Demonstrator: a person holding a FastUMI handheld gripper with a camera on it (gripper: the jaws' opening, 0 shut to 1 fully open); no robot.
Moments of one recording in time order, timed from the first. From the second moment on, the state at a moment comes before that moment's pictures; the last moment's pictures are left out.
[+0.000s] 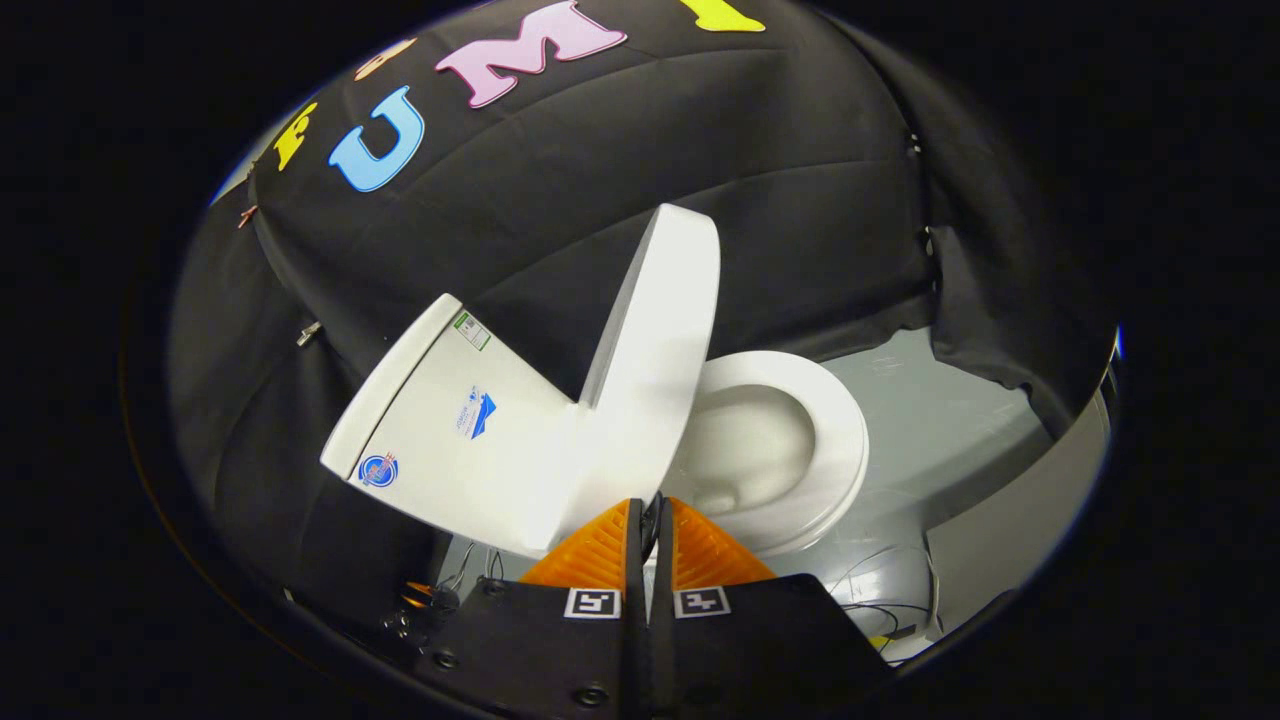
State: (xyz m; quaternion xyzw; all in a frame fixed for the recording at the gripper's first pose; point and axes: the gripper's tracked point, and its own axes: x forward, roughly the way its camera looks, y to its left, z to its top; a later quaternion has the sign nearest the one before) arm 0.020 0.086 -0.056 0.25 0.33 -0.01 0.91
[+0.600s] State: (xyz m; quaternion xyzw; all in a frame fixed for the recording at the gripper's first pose) arm 0.028 0.115 -0.030 0.21 0.34 -0.02 0.92
